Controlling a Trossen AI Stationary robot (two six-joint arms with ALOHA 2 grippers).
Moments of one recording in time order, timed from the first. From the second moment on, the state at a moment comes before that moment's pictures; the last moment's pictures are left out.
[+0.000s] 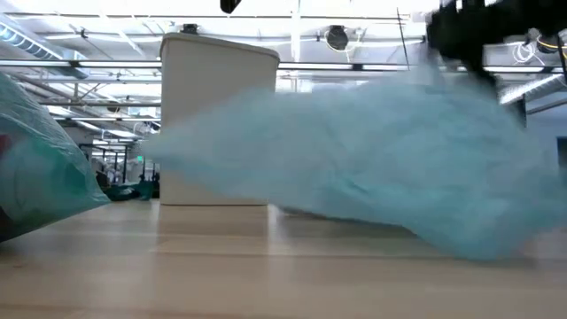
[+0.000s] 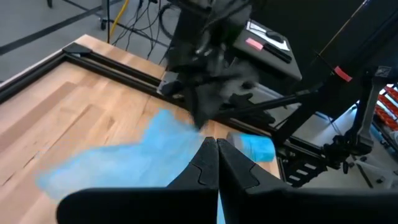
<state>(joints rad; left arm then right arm) 0.05 1.29 1.28 -0.28 0.10 -0.38 0.01 0.76 0.53 -0.22 -0.17 1.01</state>
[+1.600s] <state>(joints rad) 0.05 1.32 1.28 -0.34 0.11 -0.36 0.07 0.96 0.58 -0.09 -0.05 0.90</state>
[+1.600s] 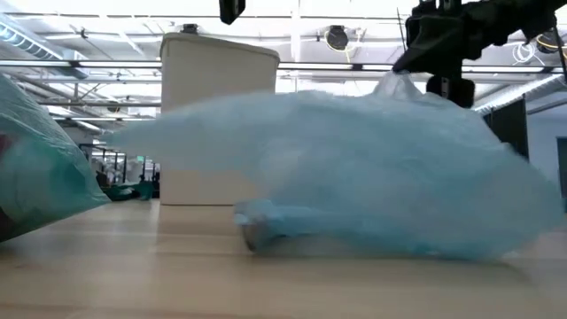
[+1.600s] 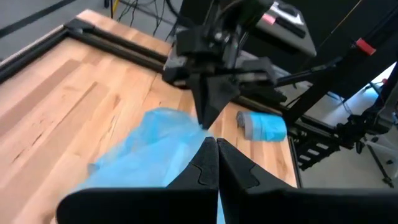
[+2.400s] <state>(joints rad) -0.11 1.32 0.90 -0.41 0.33 -0.81 0.04 0.97 0.58 0.09 -0.05 0.90</state>
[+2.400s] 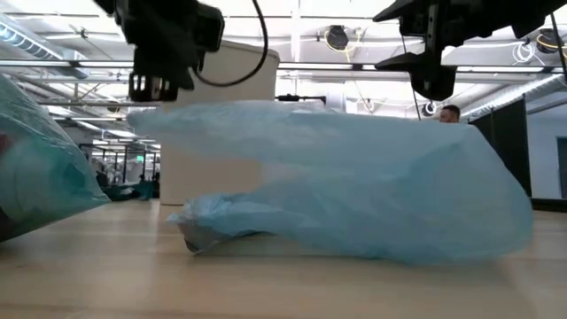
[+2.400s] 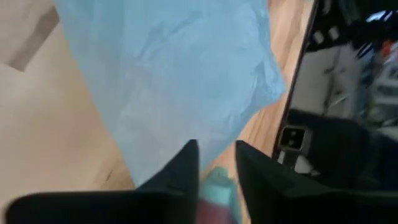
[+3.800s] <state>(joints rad) -0.23 1.35 0.63 -0.02 0.12 -1.22 0.06 0.95 0.58 0.08 -0.23 0.95</state>
